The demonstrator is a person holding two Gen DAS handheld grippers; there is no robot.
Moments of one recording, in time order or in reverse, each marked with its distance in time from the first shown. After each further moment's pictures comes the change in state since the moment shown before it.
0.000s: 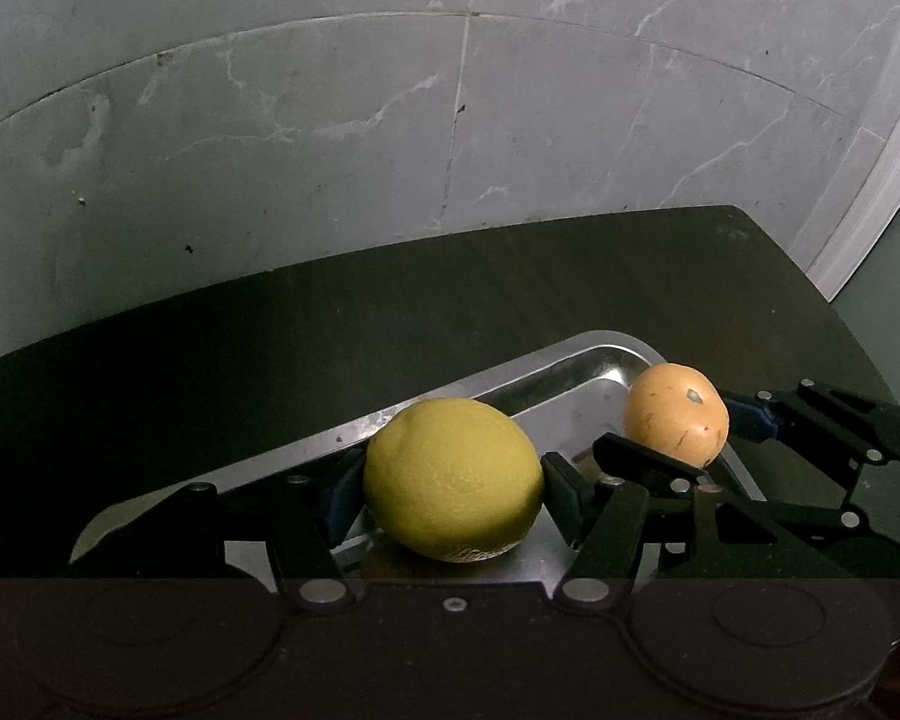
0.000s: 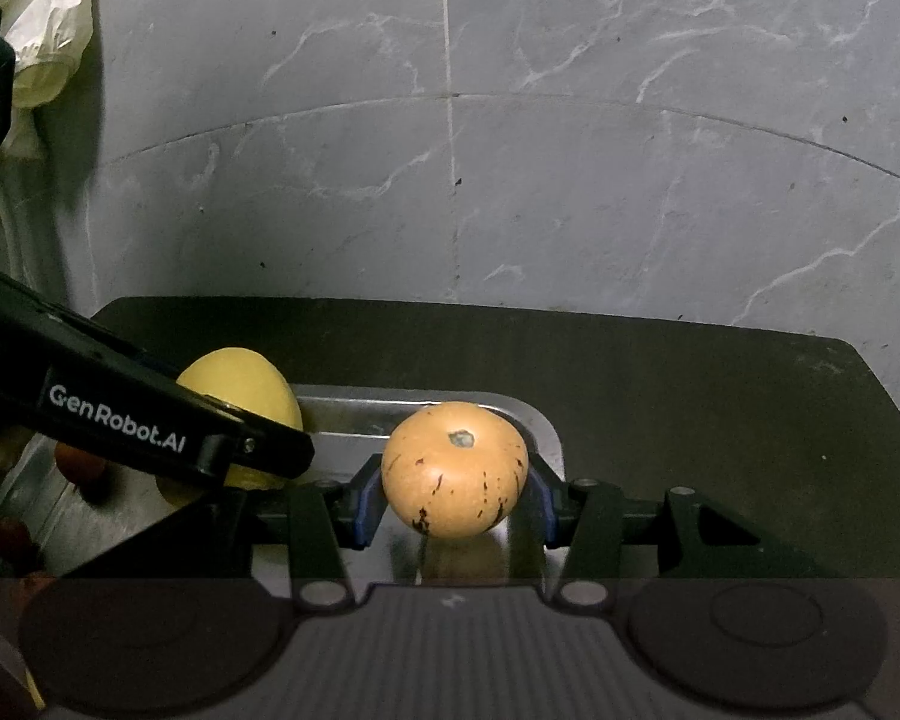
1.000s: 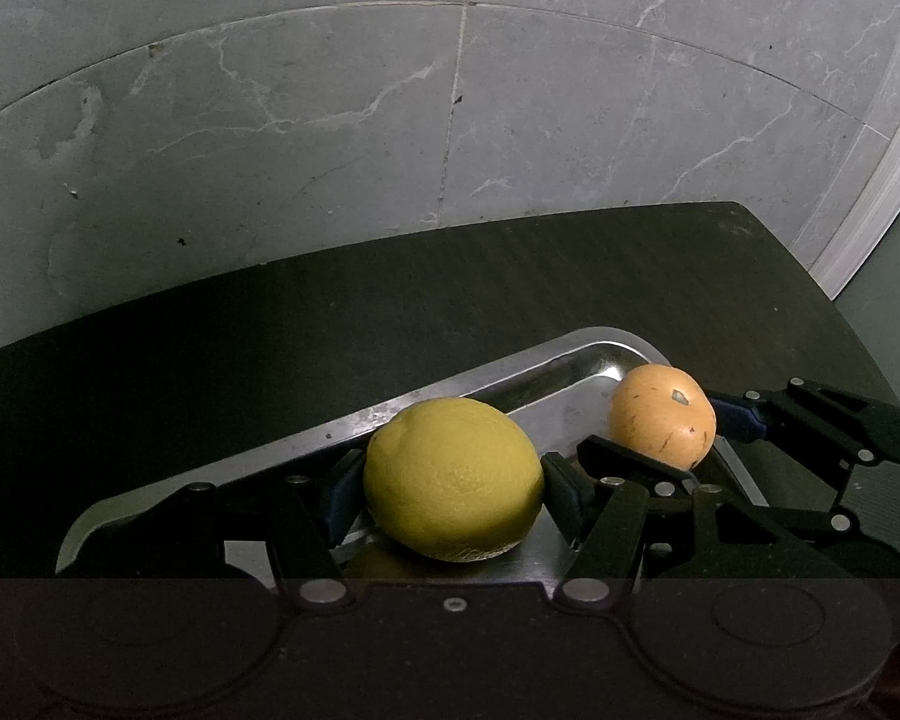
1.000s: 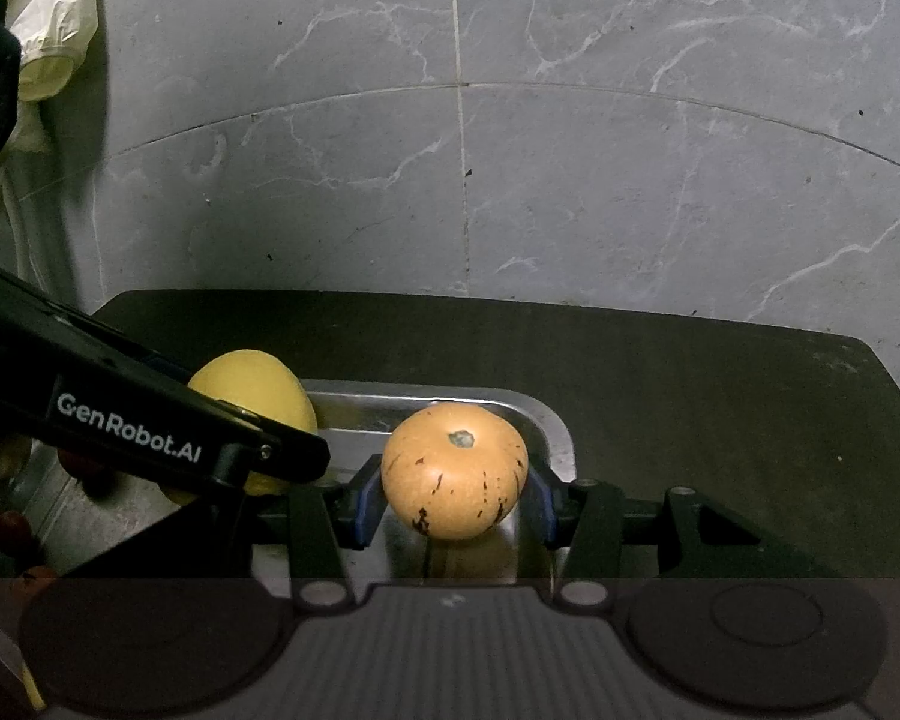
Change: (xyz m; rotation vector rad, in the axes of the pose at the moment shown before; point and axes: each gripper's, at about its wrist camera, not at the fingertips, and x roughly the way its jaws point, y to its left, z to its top) left arm 0.001 -0.001 0.001 0.009 0.013 -0.010; right arm 0.006 0.000 -0.003 -0.012 0.010 0.024
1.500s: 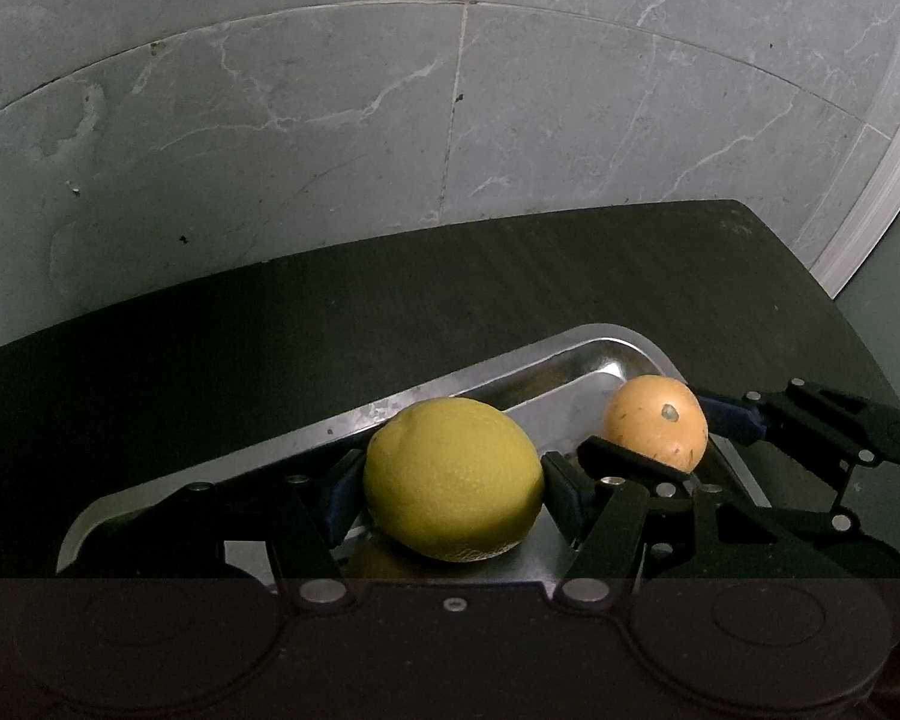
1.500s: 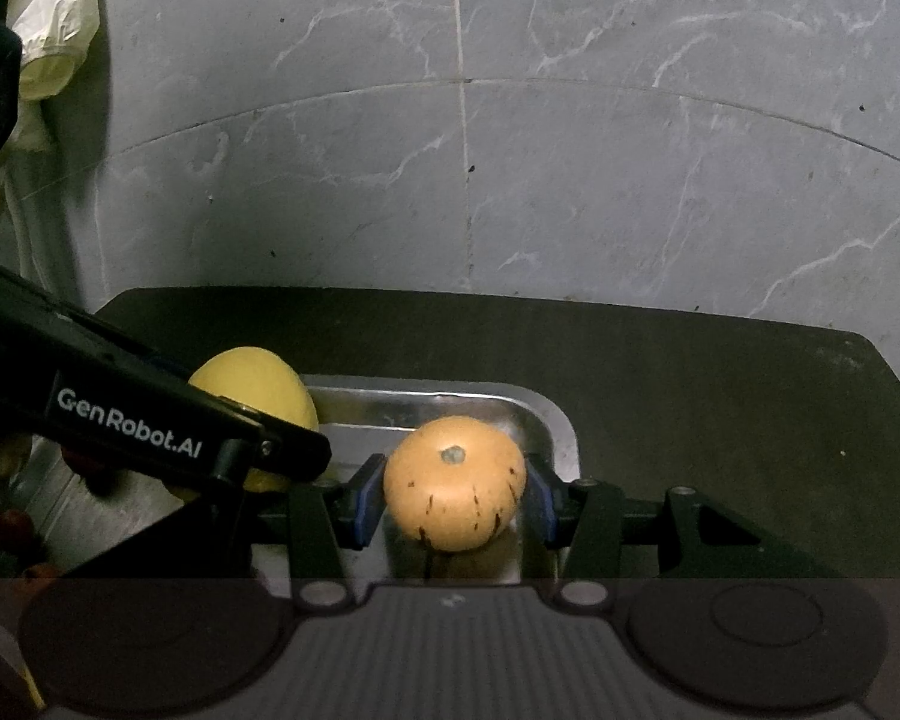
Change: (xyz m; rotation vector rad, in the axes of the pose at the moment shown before) left arm 0.000 0.000 -0.001 0.002 0.000 -0.001; right arm 0.000 0.001 -0.002 0.005 0.000 0.001
